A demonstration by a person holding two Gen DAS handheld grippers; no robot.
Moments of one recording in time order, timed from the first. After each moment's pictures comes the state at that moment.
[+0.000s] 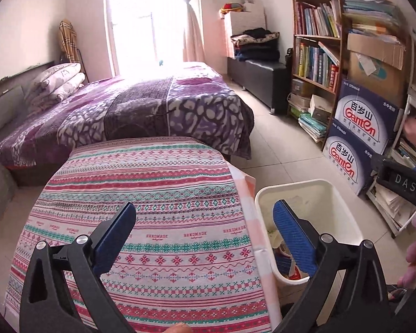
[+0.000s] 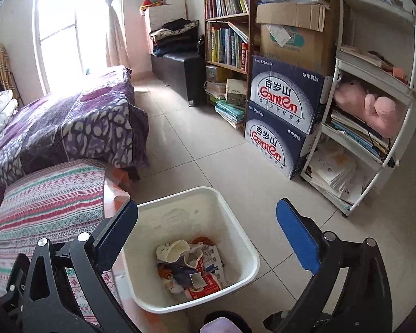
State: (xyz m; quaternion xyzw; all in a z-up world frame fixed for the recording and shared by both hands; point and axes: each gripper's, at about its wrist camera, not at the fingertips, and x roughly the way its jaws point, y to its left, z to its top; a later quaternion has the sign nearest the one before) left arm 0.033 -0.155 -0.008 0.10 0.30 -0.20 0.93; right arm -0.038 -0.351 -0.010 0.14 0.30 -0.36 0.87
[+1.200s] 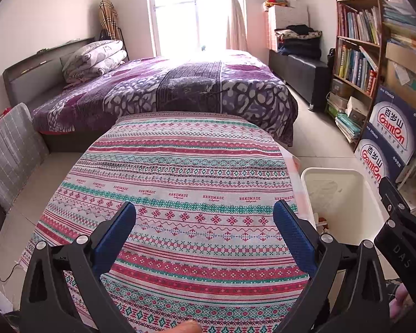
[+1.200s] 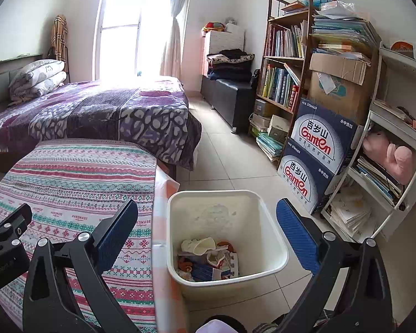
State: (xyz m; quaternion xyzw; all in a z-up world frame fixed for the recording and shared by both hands) left arm 0.011 -0.084 -0.016 0.08 0.34 -0.10 0.93; right arm -0.054 -0.243 -0.021 0.02 0.26 -0.28 0.92
